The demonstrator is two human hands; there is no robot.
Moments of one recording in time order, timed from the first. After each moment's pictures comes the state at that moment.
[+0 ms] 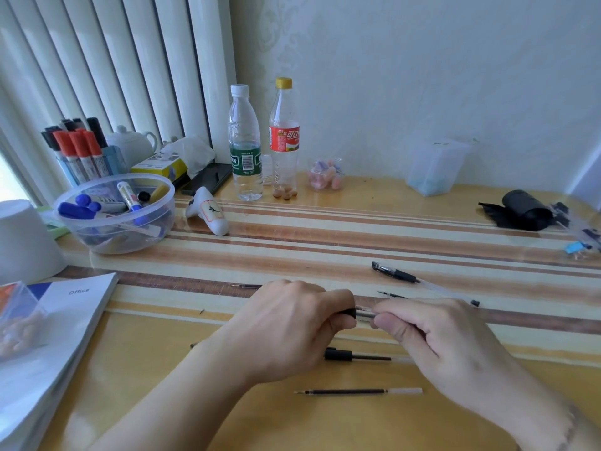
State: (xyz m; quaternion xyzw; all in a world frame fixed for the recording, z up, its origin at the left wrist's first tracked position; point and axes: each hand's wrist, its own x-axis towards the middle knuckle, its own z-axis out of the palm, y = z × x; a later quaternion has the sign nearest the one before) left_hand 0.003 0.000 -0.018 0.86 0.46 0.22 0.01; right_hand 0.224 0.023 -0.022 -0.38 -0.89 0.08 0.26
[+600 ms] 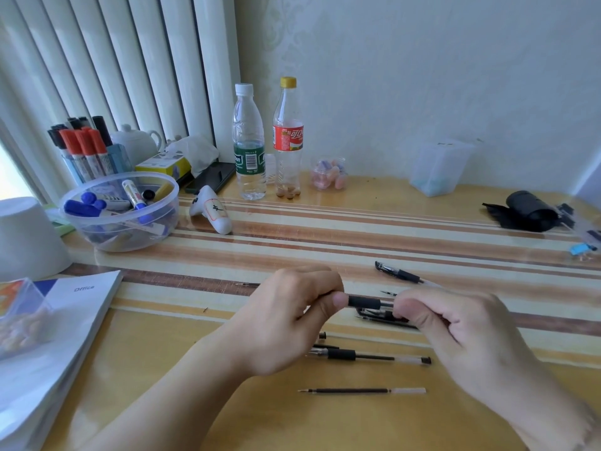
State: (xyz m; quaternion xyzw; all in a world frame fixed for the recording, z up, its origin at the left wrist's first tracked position) left_hand -0.002 -0.002 -0.010 0.81 0.45 0.35 0.15; right_hand 0.228 0.021 -0.010 -0.38 -0.85 0.10 0.36
